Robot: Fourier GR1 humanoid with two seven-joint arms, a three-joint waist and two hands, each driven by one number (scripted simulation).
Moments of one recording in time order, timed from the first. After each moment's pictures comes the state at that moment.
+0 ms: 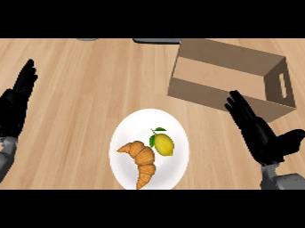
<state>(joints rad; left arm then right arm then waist) -0.25 0.63 -0.24 -1.45 0.20 0.39 0.08 -0.07 -0.30 0.20 -1.50 -0.35 -0.01 -0.02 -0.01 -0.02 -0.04</state>
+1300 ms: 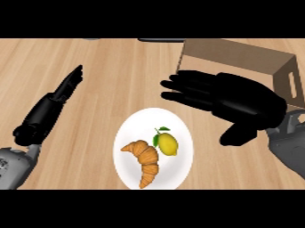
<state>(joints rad) -0.28 0.56 -0.35 -1.51 0.20 0.12 -0.10 -0.69 -0.63 0.54 -1.67 0.40 0.34 -0.24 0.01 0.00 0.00</state>
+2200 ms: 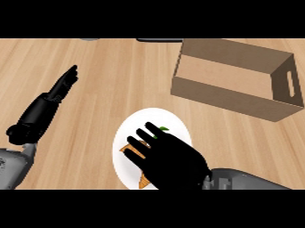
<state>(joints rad) -0.26 0.52 -0.27 -1.48 0.16 0.05 -0.13 -0.67 -0.35 0.88 -1.85 0.76 0.71 0.34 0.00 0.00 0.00</state>
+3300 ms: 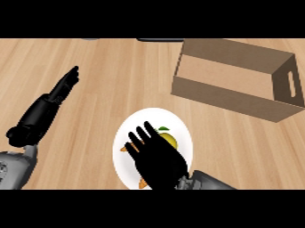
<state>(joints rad) -0.22 0.42 -0.16 -1.53 0.04 -0.05 -0.08 -0.54 -0.19 0.91 -1.65 1.15 0.65 0.27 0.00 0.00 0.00</state>
